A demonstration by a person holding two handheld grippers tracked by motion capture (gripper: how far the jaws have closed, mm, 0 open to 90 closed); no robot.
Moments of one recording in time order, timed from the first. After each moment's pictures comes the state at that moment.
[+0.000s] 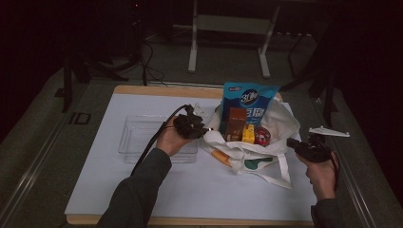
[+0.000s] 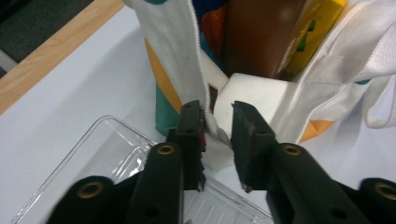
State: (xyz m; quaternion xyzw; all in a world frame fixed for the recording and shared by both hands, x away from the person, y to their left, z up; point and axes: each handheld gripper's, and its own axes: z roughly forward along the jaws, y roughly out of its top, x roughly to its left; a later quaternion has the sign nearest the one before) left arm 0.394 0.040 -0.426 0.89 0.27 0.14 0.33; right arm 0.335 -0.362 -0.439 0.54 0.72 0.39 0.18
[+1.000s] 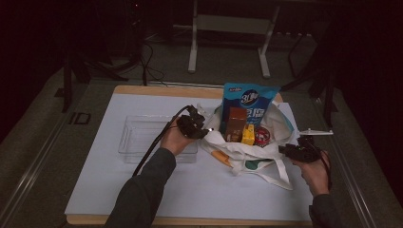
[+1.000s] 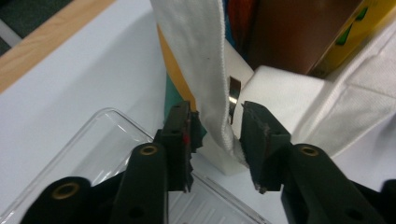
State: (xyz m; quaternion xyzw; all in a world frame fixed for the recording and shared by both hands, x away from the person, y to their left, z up) left arm 0.406 0.033 -0.439 0.88 0.30 0.15 0.32; right arm 0.352 -0.361 -0.464 0.55 0.75 0.33 0.16
